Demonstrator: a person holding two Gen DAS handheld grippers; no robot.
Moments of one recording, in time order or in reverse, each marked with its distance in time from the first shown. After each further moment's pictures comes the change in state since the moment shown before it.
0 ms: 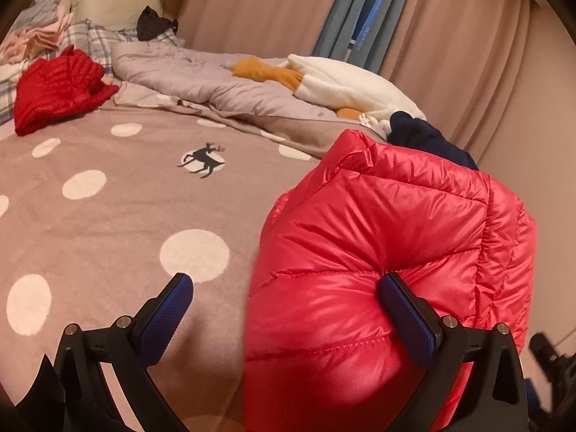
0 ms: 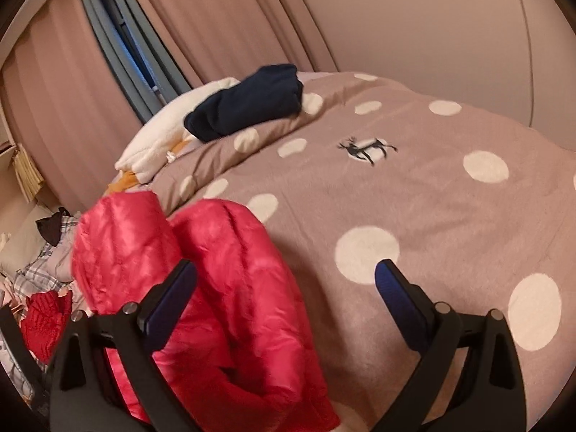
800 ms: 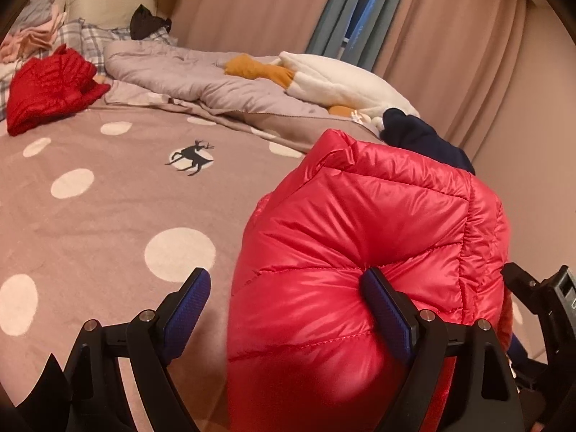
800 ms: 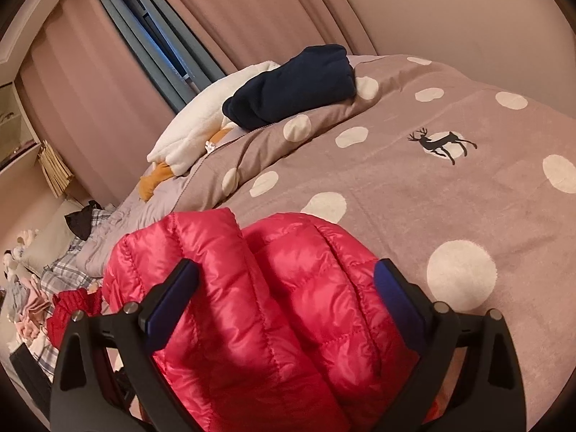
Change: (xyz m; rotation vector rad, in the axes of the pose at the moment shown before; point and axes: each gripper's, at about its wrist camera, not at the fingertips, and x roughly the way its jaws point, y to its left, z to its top) left arm 0.006 -0.004 -0.002 0.005 0.005 -0.028; right arm 0.049 0.045 0.014 0.007 0.064 0.131
